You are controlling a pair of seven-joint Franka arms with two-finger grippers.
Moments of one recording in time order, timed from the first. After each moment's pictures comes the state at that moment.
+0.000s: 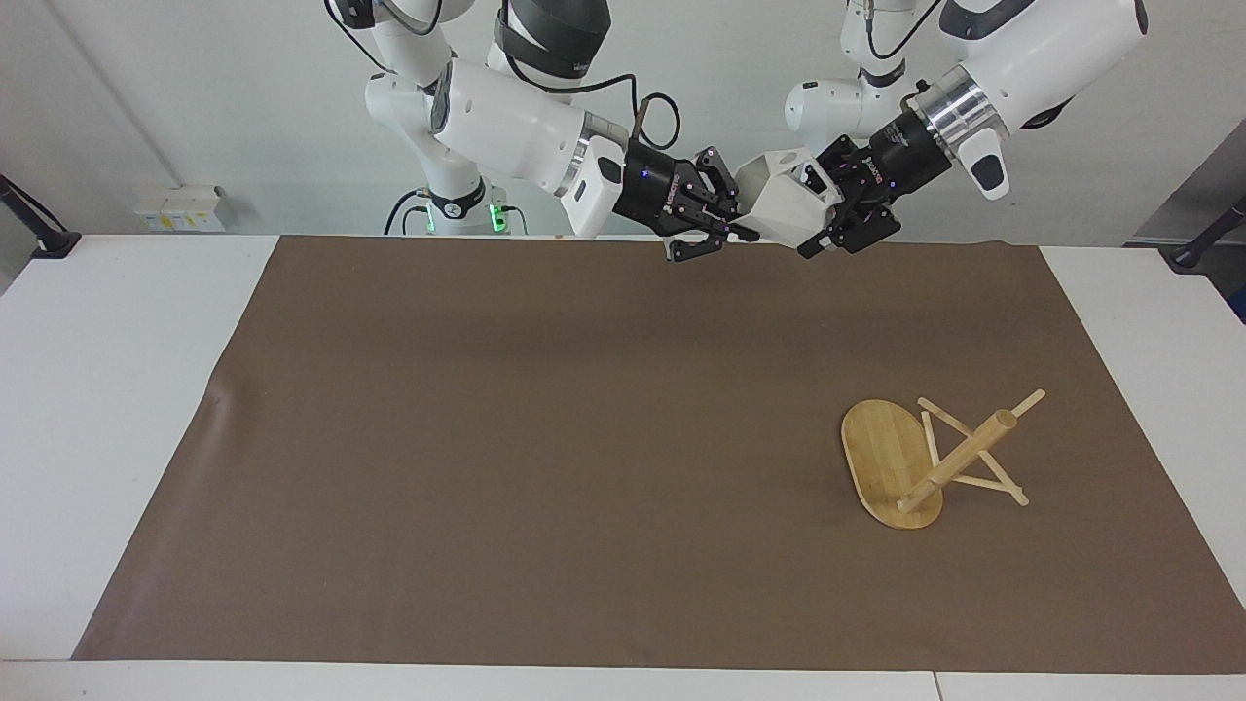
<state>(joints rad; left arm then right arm) -0.08 -0.15 -0.12 -1.79 -0.77 1.80 -1.70 -0.05 0.22 0.64 -1.57 0.99 2.24 -0.77</state>
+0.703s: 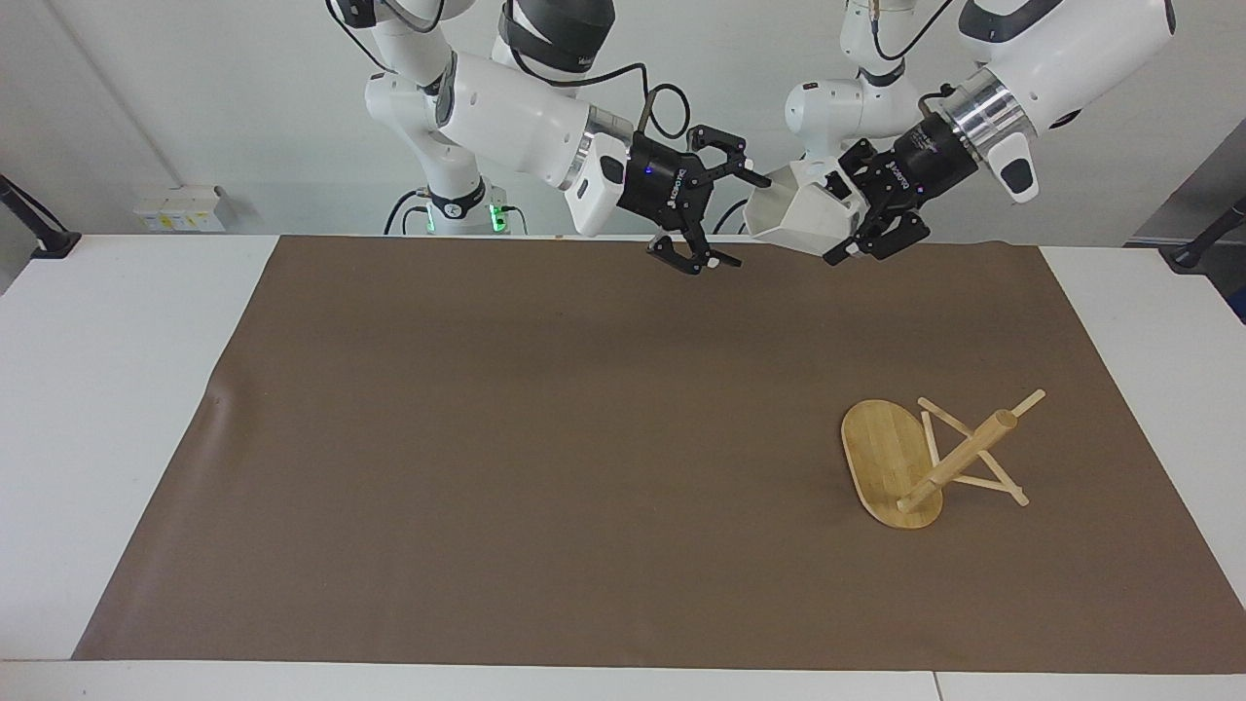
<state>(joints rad) -0.04 -0.15 -0.11 -1.80 -0.77 1.83 -1.76 -0.05 0.21 0.65 -1.57 0.99 2.26 -0.67</state>
